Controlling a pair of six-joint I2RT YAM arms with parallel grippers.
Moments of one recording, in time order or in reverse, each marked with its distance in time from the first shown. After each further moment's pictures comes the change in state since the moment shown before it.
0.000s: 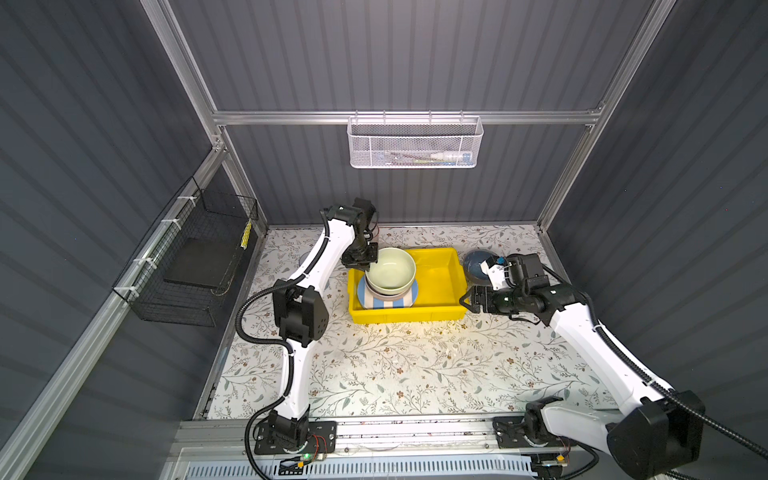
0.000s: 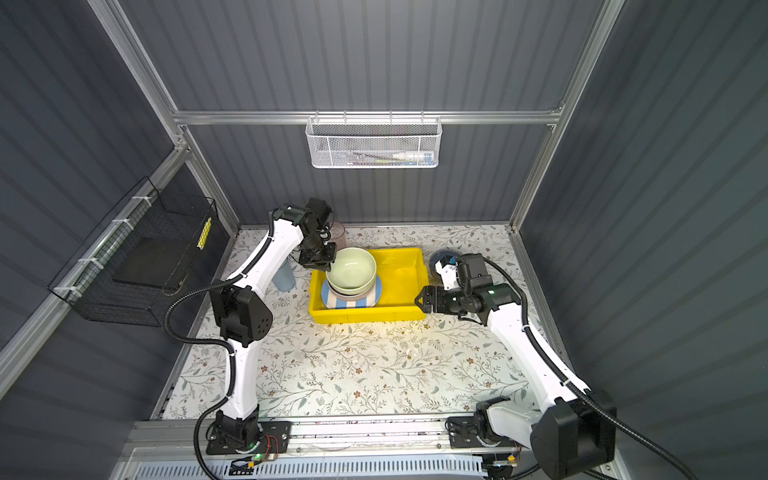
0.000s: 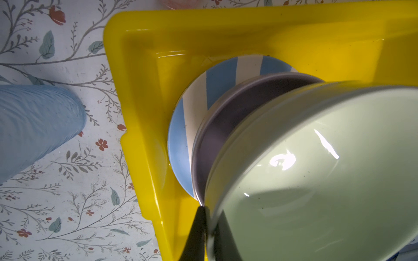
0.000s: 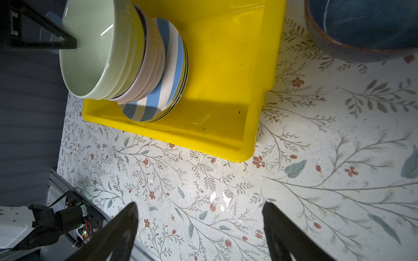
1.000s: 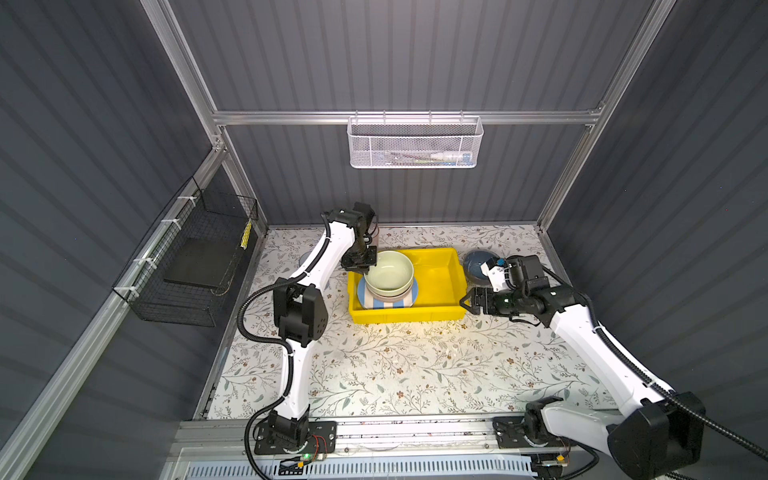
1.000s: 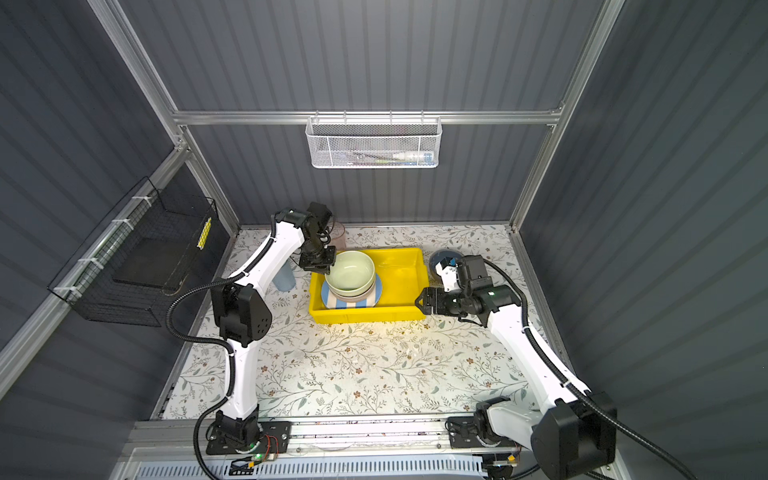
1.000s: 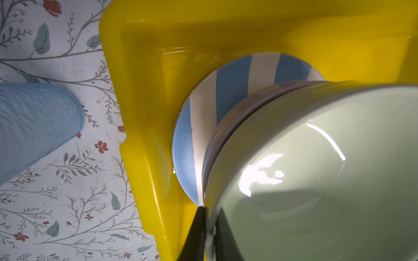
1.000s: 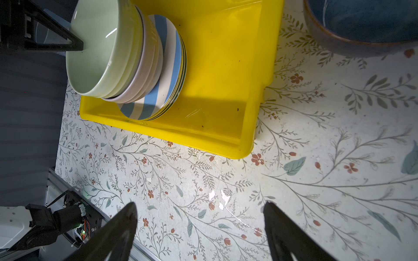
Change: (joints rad) left arm 0.001 0.000 -0.076 0.055 -0.002 -0.003; right arm 0.000 -0.007 -0.014 0.001 0.007 0.001
